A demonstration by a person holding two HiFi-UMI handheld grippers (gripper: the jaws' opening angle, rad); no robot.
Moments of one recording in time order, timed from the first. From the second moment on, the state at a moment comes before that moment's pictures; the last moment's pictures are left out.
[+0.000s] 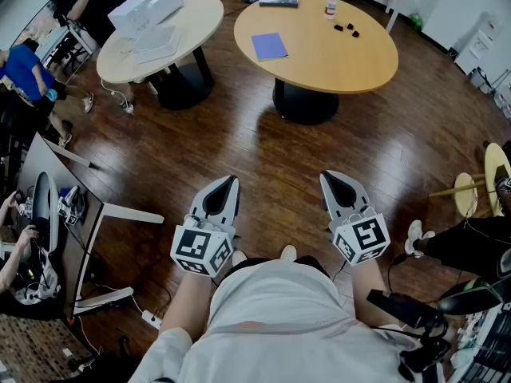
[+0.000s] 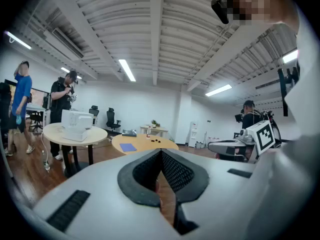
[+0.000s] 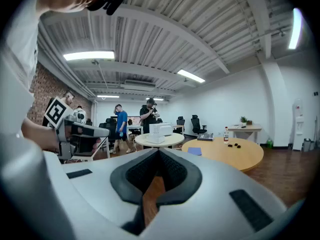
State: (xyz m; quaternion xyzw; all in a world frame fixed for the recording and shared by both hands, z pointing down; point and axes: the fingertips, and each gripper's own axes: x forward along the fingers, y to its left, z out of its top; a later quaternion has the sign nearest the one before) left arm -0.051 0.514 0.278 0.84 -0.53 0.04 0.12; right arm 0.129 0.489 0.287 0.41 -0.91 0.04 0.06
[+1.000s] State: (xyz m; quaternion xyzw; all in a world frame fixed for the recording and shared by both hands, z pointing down) left arm 0.006 0.426 0.308 0.84 -0.53 0.05 0.14; right arm 0.187 0.406 0.331 0.41 -0.91 0.06 0.09
